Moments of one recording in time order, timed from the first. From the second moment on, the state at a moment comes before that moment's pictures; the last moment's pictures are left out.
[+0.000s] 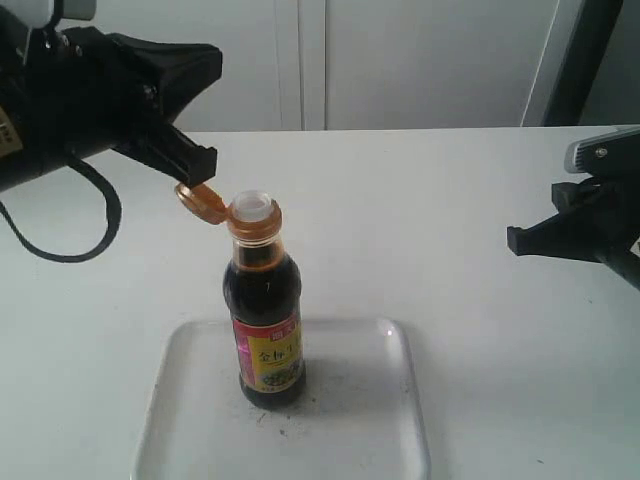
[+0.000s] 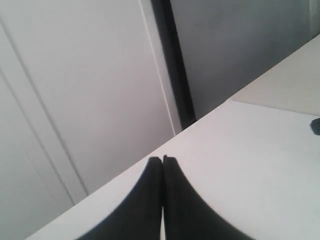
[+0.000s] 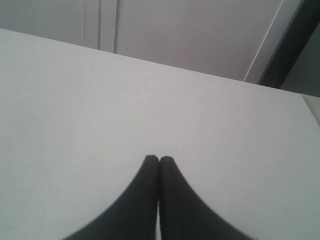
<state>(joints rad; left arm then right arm) -0.60 1.18 -0.74 0.39 -0.39 -0.14 0.11 1.47 -0.47 0.02 -0.61 -0.15</state>
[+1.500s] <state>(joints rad) -0.27 1.26 -0.99 -0.07 1.07 0.28 0.17 1.47 -0.69 -0.10 0.21 -0.03</state>
